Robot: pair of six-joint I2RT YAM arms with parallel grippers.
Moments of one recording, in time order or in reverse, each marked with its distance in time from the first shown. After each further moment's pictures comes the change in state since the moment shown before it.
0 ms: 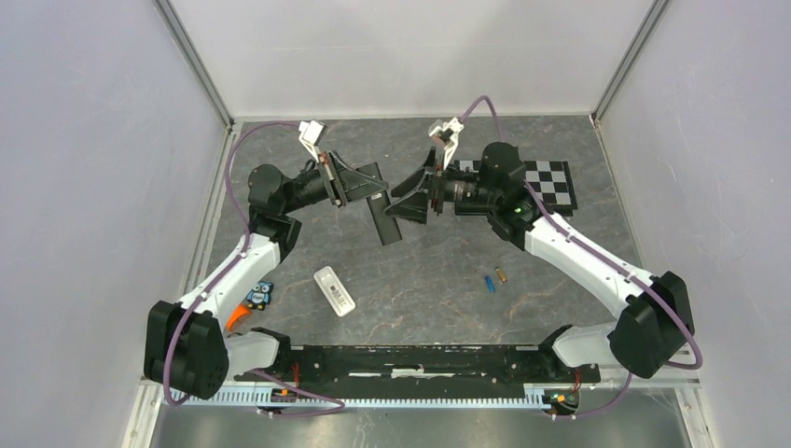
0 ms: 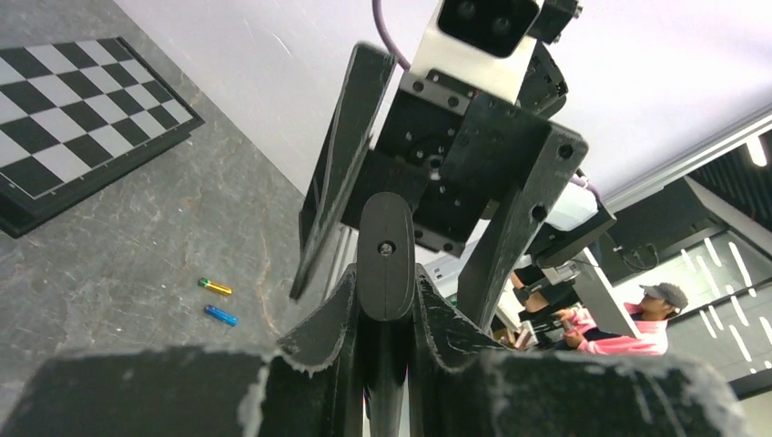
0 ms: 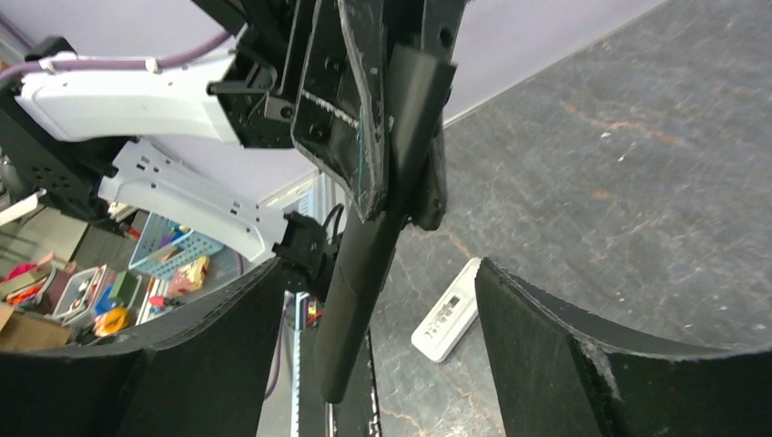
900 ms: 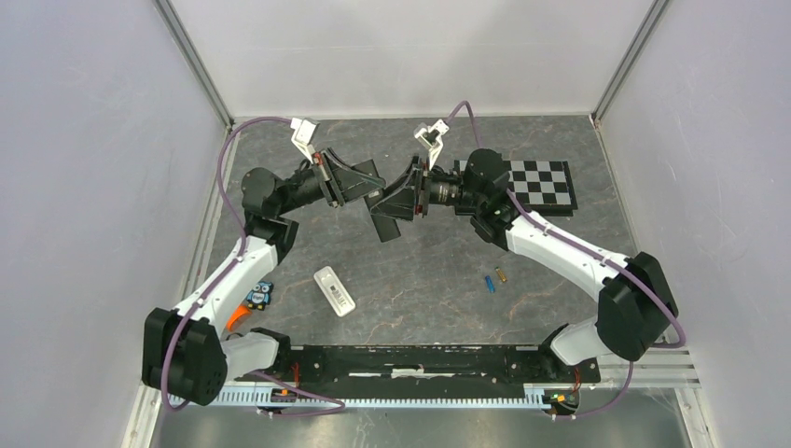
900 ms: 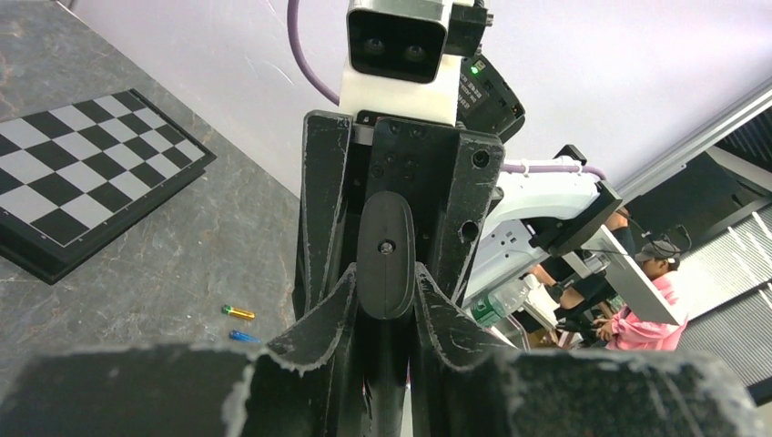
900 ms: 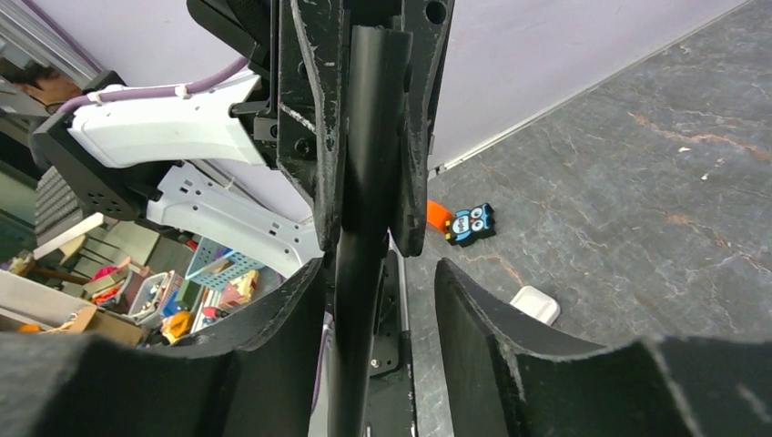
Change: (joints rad) left arm 0.004 -0.029 0.005 0.051 -0.003 0.062; right arm 0.071 0.113 -0.004 0.192 -0.001 0.138
